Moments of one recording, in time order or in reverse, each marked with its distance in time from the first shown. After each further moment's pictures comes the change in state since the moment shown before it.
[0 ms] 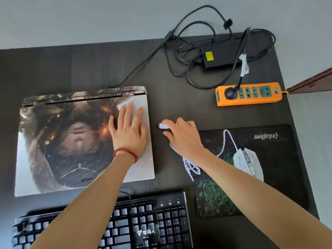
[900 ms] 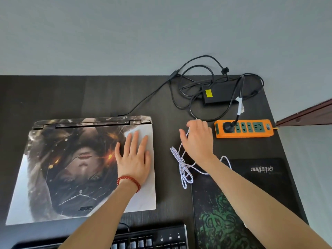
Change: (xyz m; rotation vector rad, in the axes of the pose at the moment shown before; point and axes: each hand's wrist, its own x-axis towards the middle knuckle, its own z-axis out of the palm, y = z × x) left_hand 0.002 -0.002 0.001 0.054 -0.077 -0.004; right_hand 0.049 0.022 -0.044 -0.138 0.288 0.206
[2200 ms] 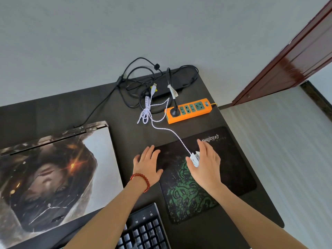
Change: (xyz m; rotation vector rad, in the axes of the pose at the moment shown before) left_hand -0.044 0.120 0.017 -0.047 -0.372 0.408; right_hand -0.176 0.101 -0.047 0.118 0.044 0.415
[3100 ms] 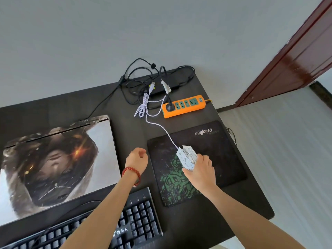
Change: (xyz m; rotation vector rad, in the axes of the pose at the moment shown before) left_hand -0.039 0.018 -0.026 -0.704 0.181 -0.490; right_hand -0.039 0.033 0.016 -0.060 -0.214 0.131
